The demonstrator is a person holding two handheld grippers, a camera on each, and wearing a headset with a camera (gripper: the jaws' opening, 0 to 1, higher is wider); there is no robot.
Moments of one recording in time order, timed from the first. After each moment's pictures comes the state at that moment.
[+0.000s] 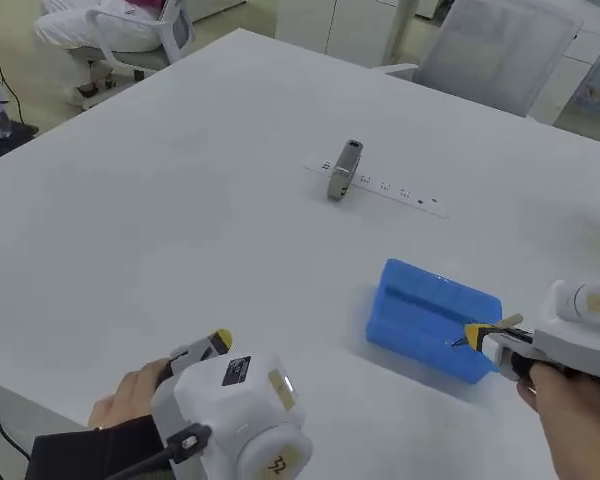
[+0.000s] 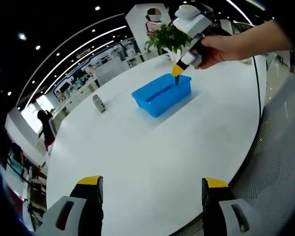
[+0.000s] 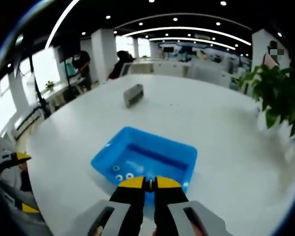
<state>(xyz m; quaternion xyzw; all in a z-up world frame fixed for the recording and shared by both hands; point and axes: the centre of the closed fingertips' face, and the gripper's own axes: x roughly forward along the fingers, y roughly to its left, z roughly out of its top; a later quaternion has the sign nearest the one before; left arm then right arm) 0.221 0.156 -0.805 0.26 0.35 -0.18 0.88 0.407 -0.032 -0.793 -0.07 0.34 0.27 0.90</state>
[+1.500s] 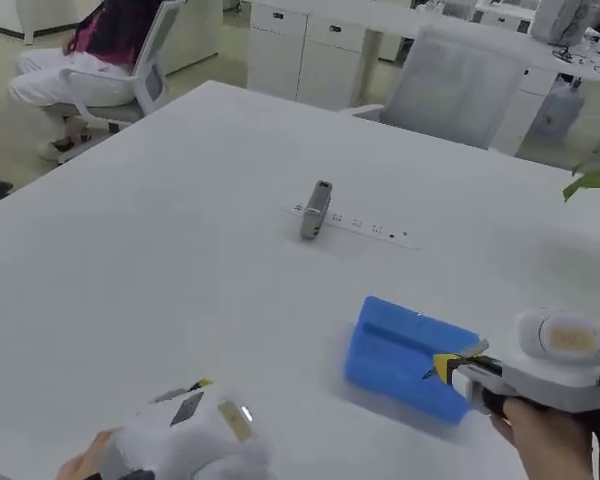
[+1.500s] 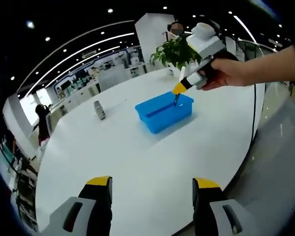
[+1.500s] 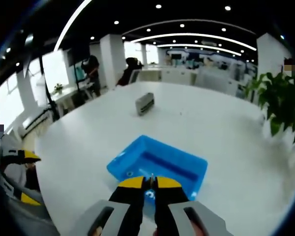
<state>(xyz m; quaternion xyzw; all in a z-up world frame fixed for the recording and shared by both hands) 0.225 0.143 -0.774 0.18 0.31 -0.21 0.91 0.384 -0.013 -0.762 -0.06 0.30 0.32 0.90</state>
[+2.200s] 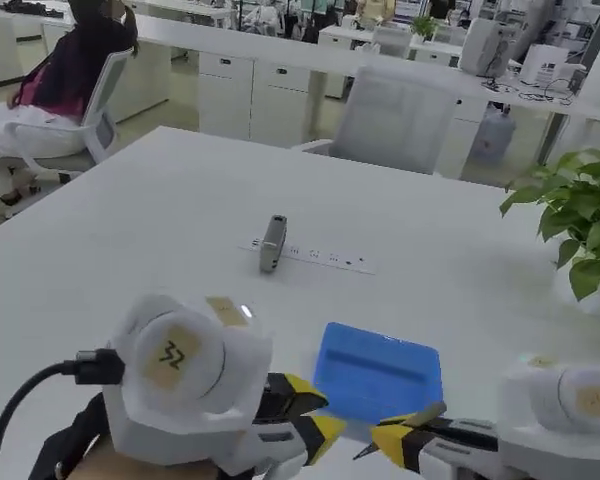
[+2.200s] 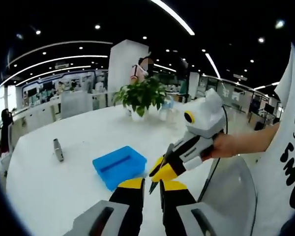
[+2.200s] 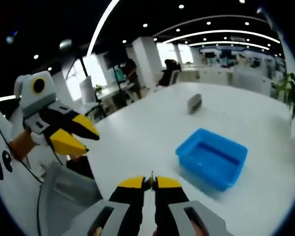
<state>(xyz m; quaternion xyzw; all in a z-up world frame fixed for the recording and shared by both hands) 0.238 0.046 -0.661 0.05 0.21 -0.43 0.87 0.257 0.022 -0.731 -0.02 0.31 0.48 0.82</state>
